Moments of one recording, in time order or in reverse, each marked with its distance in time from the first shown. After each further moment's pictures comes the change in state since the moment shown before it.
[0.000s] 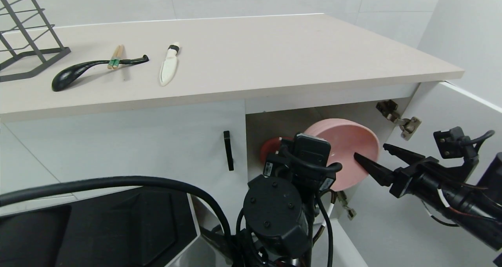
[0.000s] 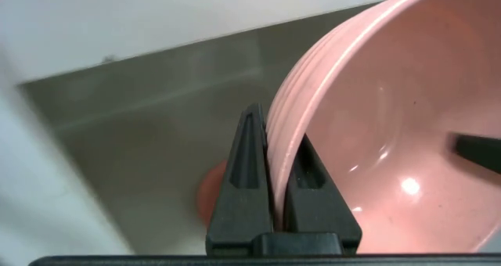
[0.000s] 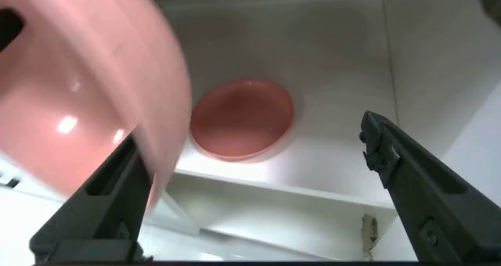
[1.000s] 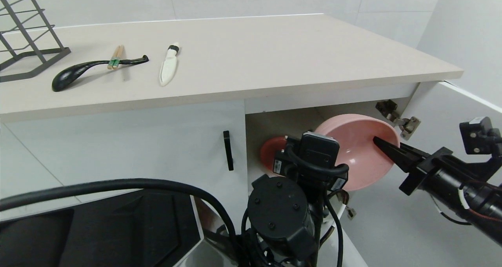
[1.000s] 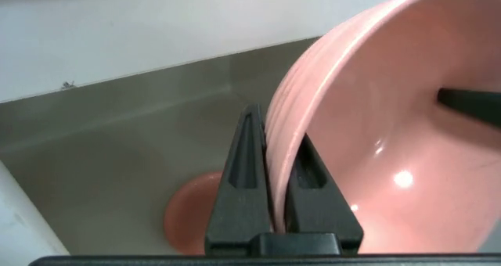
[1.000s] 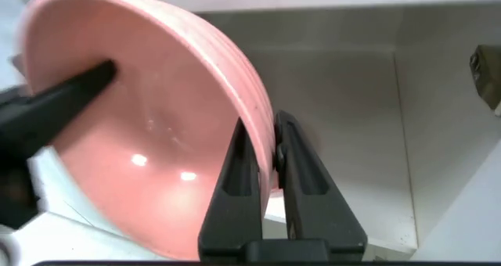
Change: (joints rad) left arm -0.008 0.012 -0.037 -0.001 -0.072 -0.035; right arm 0.074 -0.131 -0.004 0.001 -0.004 0.000
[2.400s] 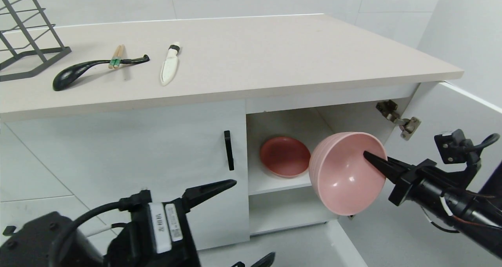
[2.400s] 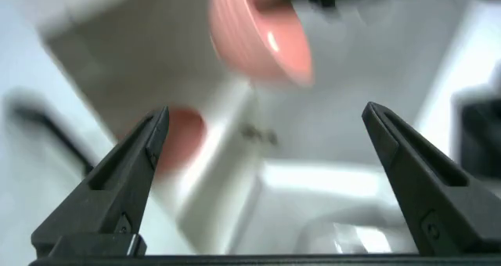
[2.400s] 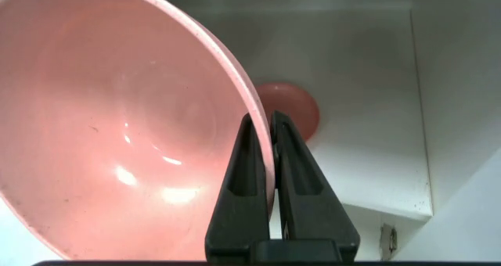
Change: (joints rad) left arm 0.199 -0.624 0.945 0.025 -0.844 -0.078; right arm -0.005 0.092 0.030 0.000 0.004 0.000
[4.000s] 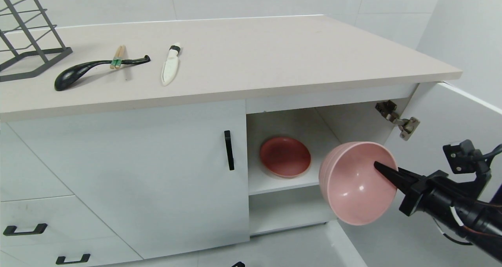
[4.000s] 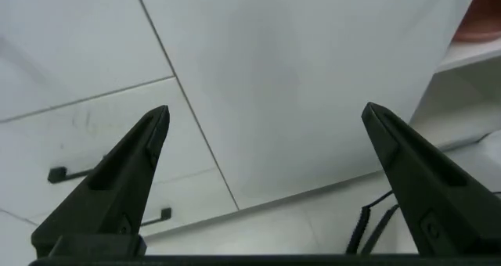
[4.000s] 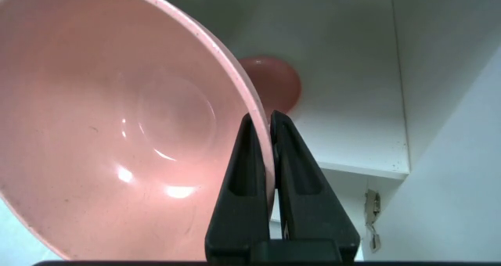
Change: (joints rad) left arm 1.014 -1.540 0.105 1.486 0.010 -0.079; right arm -0.056 -0.015 0.076 0.000 0.000 0.000
